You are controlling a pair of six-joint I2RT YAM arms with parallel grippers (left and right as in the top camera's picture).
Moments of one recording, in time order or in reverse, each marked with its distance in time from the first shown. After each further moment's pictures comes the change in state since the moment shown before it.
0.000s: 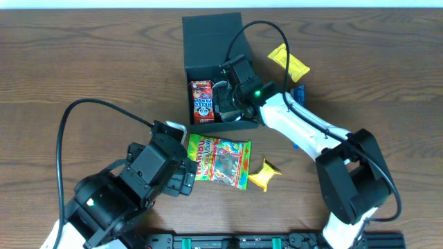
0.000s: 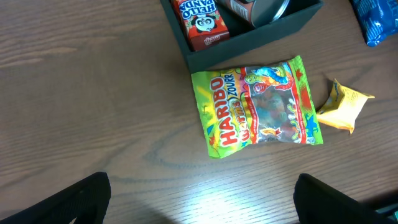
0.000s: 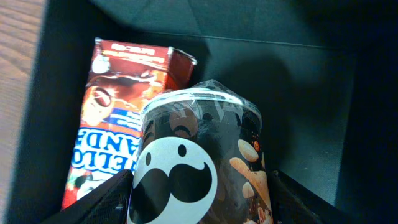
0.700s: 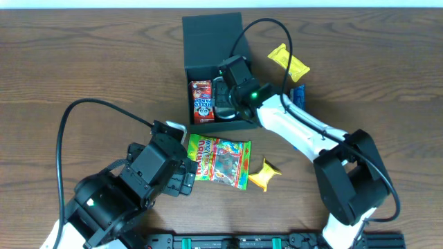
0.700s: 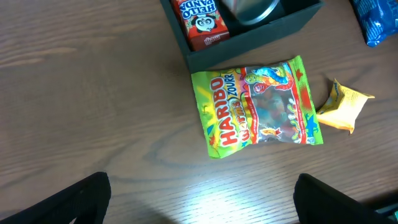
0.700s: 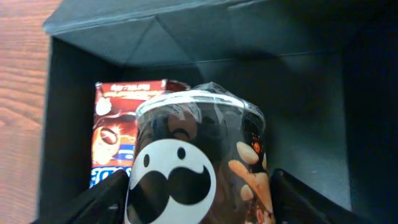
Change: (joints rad) left arm 0.000 0.000 0.000 0.000 0.000 0.000; right arm 0.028 0.001 0.000 0.056 0.085 0.196
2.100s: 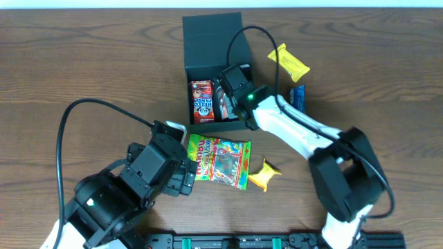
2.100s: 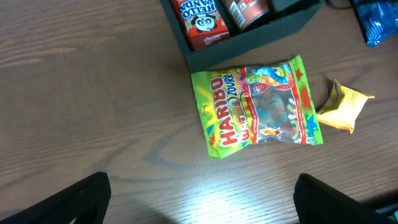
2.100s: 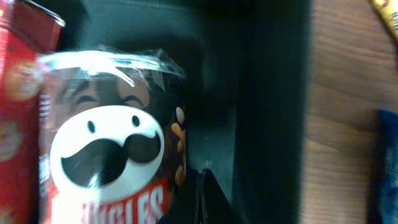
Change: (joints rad) left arm 0.000 0.000 0.000 0.000 0.000 0.000; right arm 0.010 0.039 0.000 -0.185 0.258 -0.213
